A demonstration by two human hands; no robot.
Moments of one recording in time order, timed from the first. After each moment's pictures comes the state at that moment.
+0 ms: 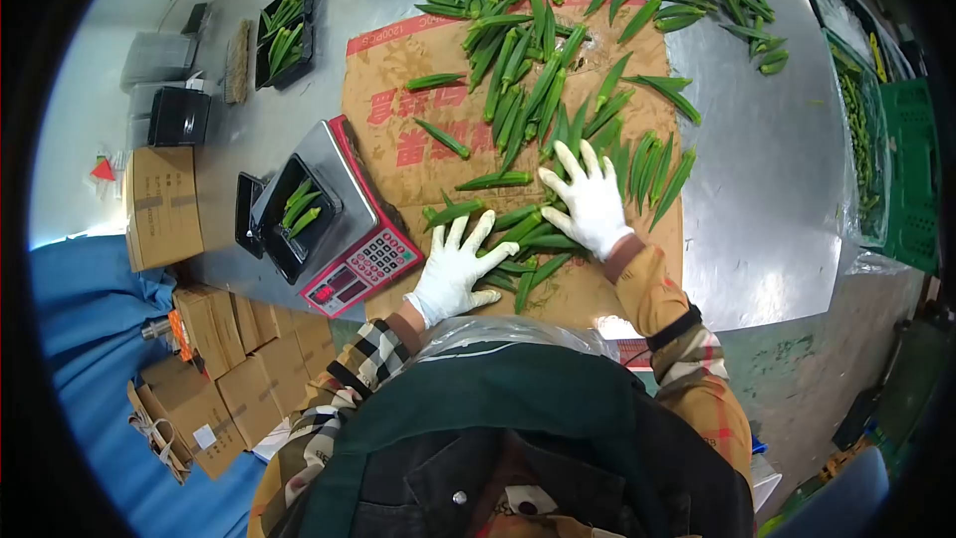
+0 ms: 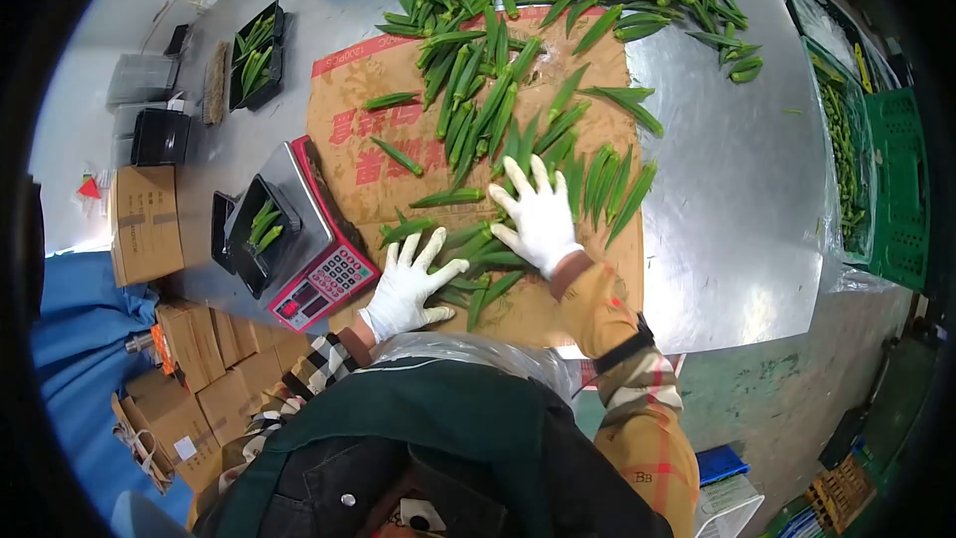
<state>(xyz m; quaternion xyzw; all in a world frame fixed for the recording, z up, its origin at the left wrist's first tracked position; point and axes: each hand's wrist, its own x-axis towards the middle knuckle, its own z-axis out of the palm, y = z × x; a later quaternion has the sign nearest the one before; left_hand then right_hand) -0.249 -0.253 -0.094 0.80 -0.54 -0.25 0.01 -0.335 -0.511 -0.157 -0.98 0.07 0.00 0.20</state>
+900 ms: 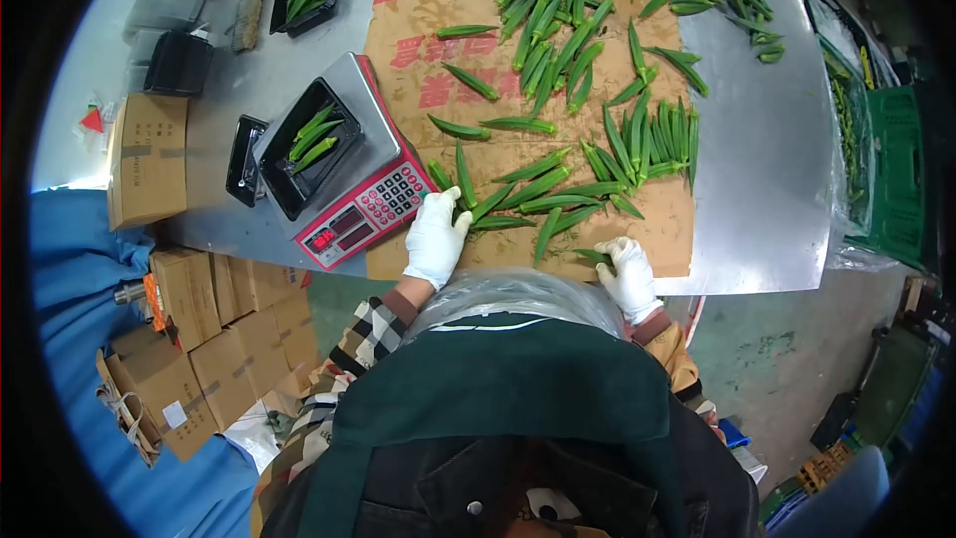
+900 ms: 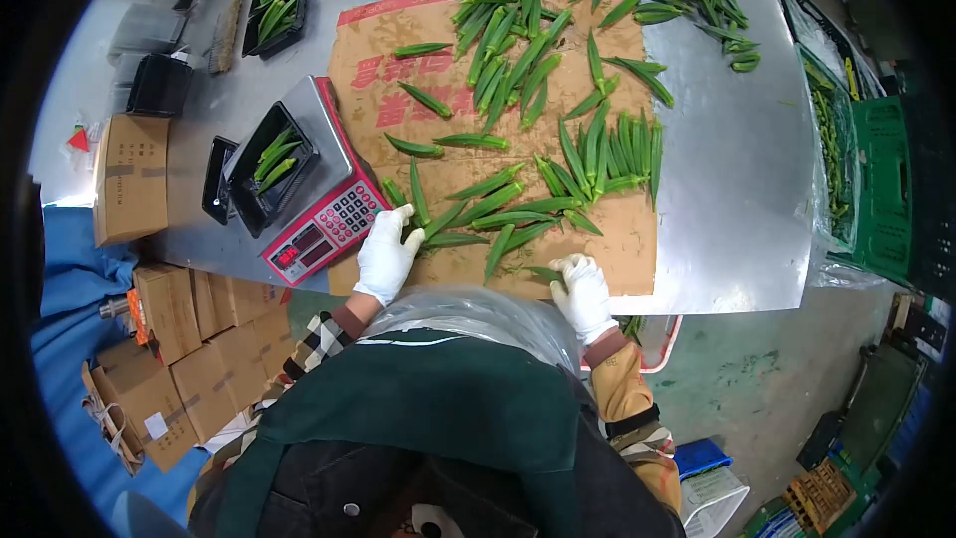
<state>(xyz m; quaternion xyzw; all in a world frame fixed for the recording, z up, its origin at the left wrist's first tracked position) -0.276 -0.169 -0.135 0.93 -0.27 -0.10 0.23 -0.511 -0.420 -0.160 -0.94 0.16 -0.03 0.31</state>
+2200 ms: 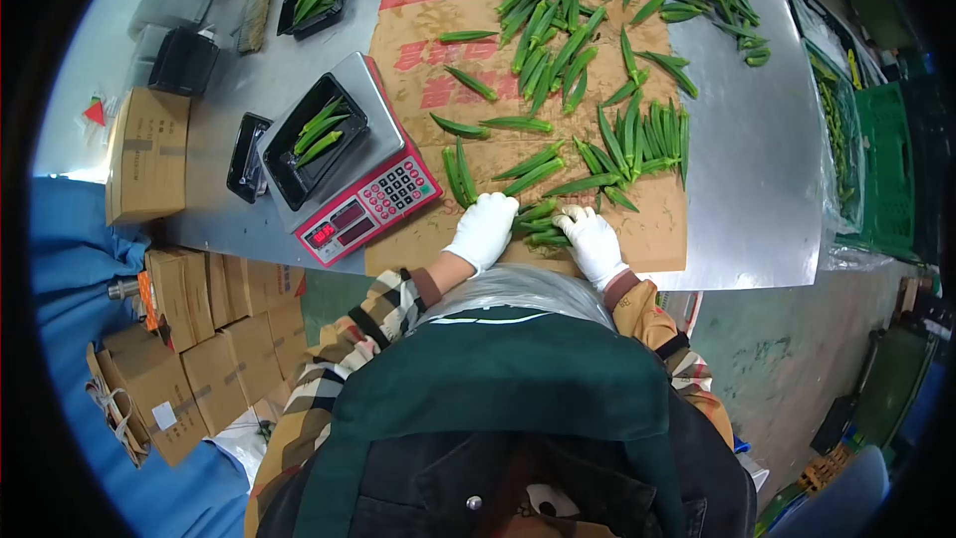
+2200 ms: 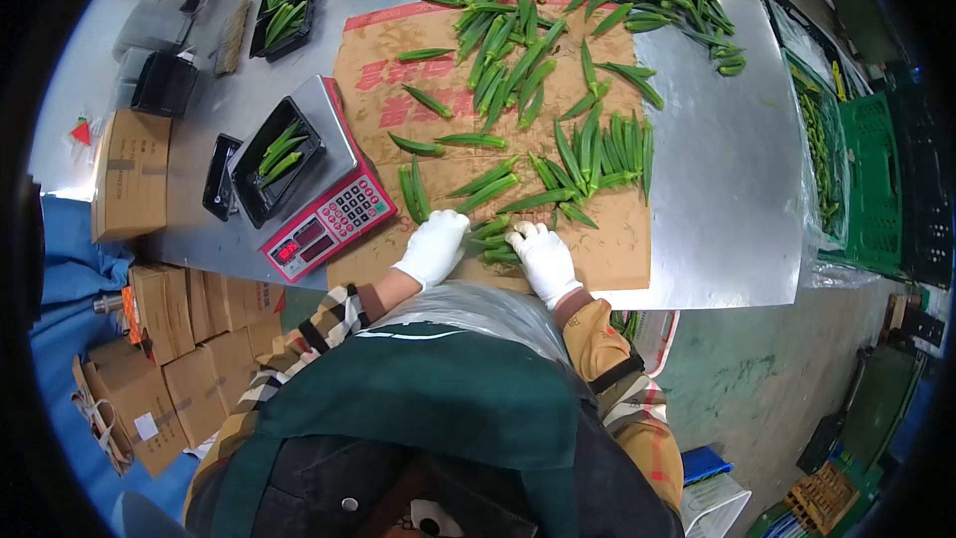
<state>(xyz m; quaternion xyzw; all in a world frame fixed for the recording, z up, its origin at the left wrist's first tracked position) -0.293 -0.221 -0.144 0.85 -0.46 -0.22 0.13 -0.445 -0.396 -0.163 -0.98 0.03 -0.02 0.18</state>
